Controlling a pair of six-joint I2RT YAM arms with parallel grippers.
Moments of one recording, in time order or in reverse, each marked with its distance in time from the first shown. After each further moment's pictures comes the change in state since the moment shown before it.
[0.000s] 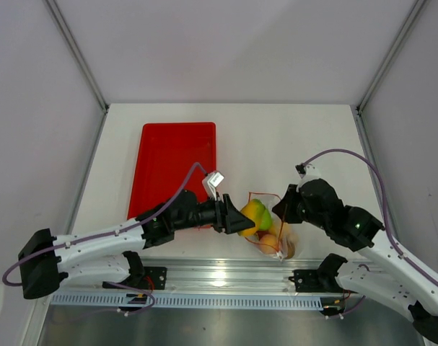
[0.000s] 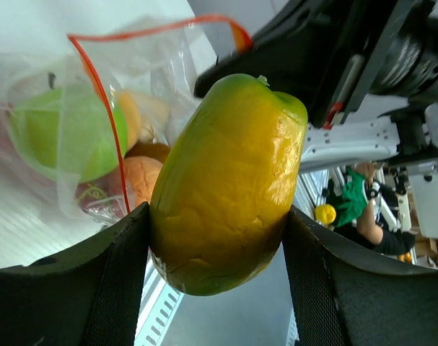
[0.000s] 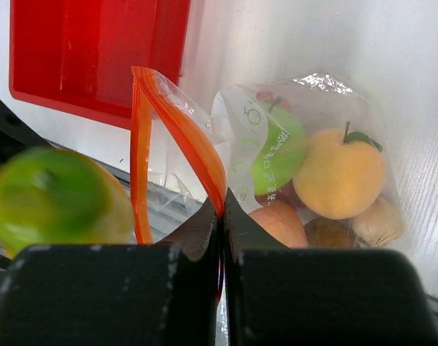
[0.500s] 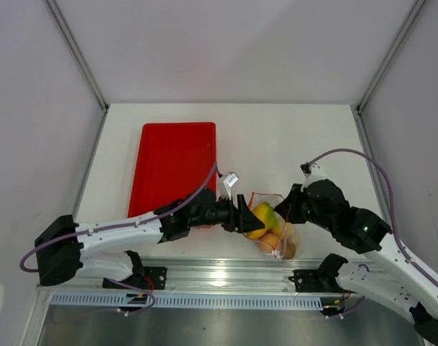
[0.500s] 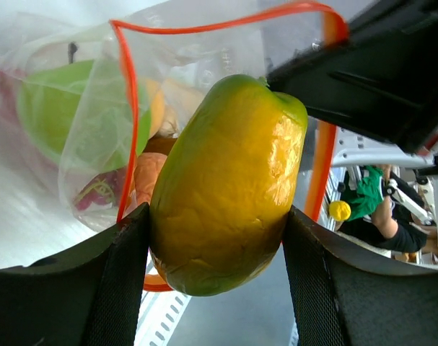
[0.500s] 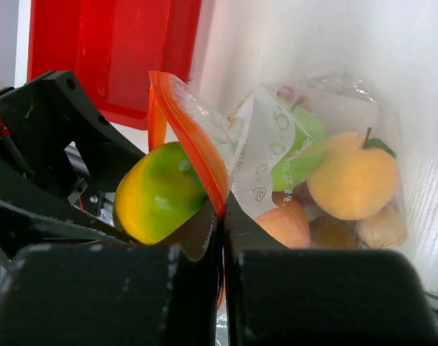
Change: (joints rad) left arm -0.046 0.191 0.062 0.019 -0.005 -0.006; right arm 0.000 -0.036 0.029 -0.034 0.000 0.000
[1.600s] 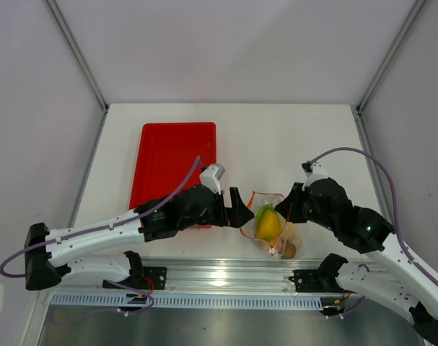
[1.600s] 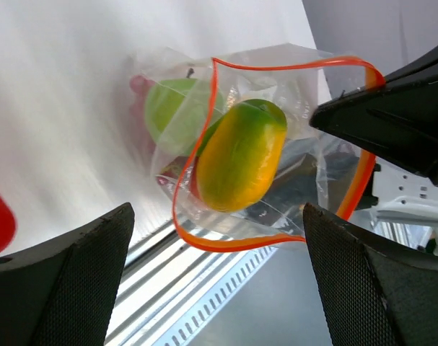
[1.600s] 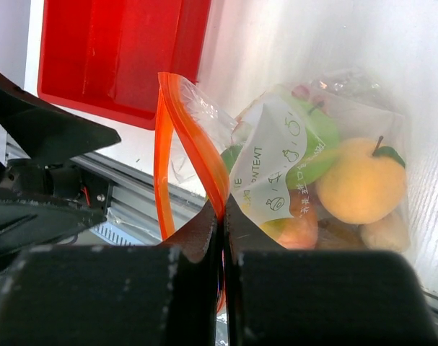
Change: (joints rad) left arm -0.074 -0.101 0.241 -0.539 -0.367 0.040; right arm -0.001 0.000 0.036 -0.022 -0.012 -0.005
